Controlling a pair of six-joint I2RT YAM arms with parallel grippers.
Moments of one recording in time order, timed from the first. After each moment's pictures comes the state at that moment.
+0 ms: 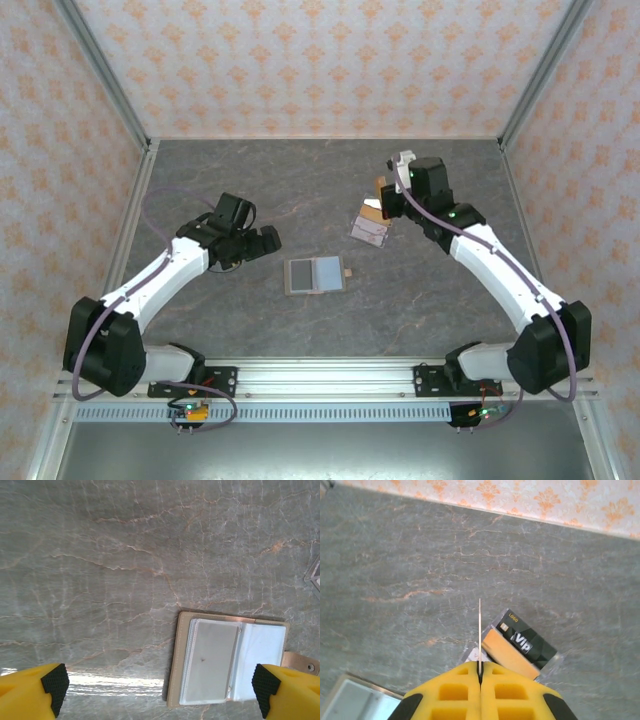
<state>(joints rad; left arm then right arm) -0.33 1.31 0.94 -0.70 0.05 -0.71 0.39 1.32 1.16 -0.43 -0.06 0.03</state>
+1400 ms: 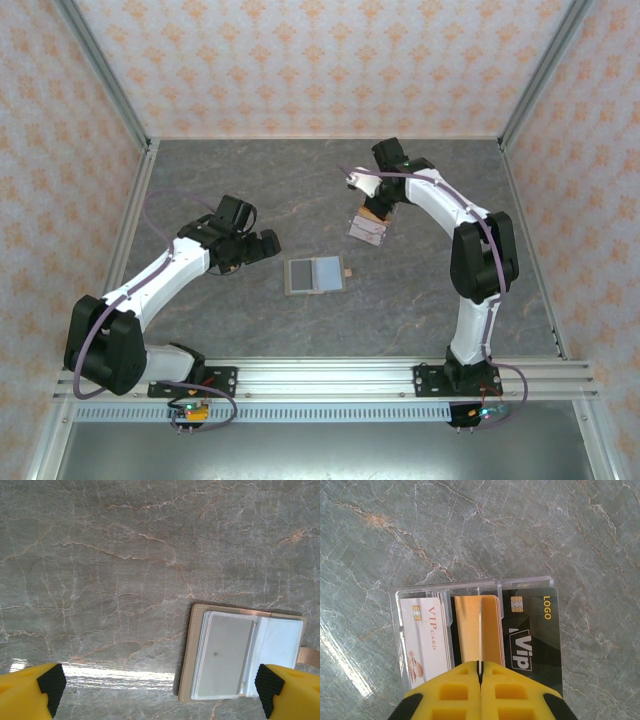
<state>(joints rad) -0.33 1.33 0.93 -0.72 0.05 -0.71 0.36 1.93 1.59 -0.81 -0.10 -0.69</state>
